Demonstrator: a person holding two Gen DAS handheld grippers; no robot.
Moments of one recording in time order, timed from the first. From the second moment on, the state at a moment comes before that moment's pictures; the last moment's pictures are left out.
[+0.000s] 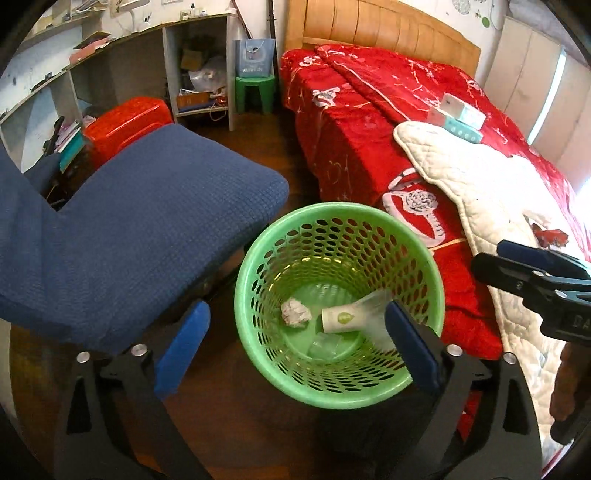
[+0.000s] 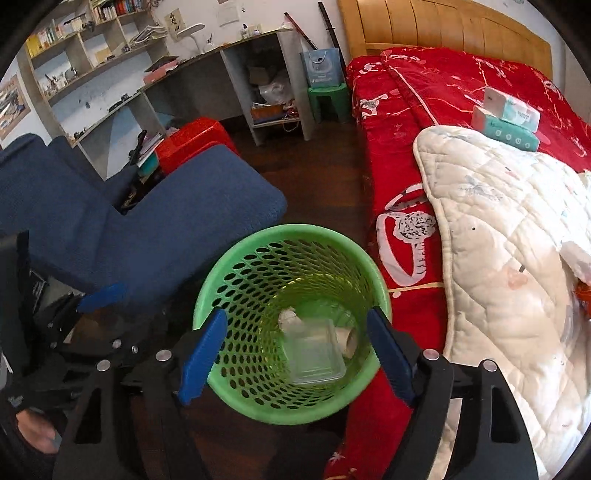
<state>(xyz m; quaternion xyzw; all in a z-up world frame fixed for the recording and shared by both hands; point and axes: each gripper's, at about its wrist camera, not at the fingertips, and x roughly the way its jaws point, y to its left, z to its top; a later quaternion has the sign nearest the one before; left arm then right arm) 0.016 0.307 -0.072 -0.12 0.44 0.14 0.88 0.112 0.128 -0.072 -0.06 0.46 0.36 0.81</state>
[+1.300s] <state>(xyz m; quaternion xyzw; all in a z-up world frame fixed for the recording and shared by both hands) 0.185 0.067 -0.030 -0.03 0.45 -0.10 0.89 0.144 -0.191 -0.052 0.00 0.44 0.15 0.89</state>
